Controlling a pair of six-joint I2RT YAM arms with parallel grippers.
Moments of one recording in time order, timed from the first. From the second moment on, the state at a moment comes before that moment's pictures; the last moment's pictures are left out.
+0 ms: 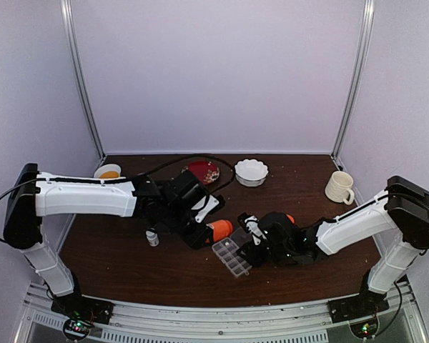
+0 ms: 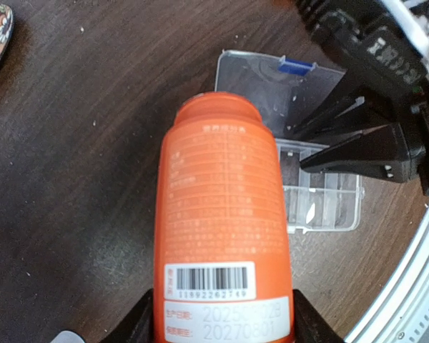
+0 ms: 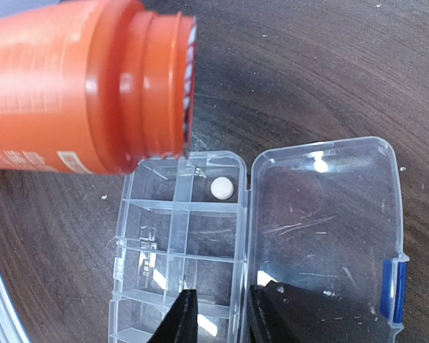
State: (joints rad) left arm -1.05 1.69 1.22 -0.57 0.00 -0.18; right arm 1.02 1.64 0.64 0.26 0.04 0.41
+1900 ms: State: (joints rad) left arm -1.05 1.78 1.26 -0.63 0.08 -0.18; right arm 1.02 1.64 0.65 0.25 0.04 0.41
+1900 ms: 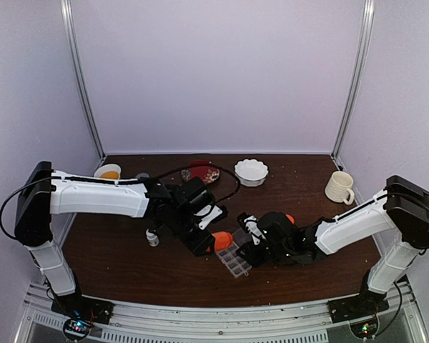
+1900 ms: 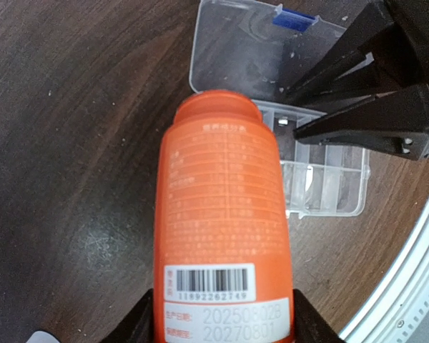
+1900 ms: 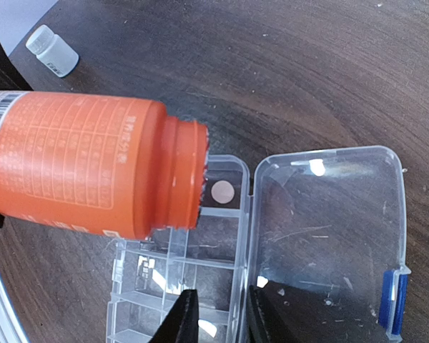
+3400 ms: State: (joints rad) left arm -1.05 1.77 1.28 -0.64 0.06 -0.18; right arm 1.02 1.53 0.63 0.47 0.01 0.60
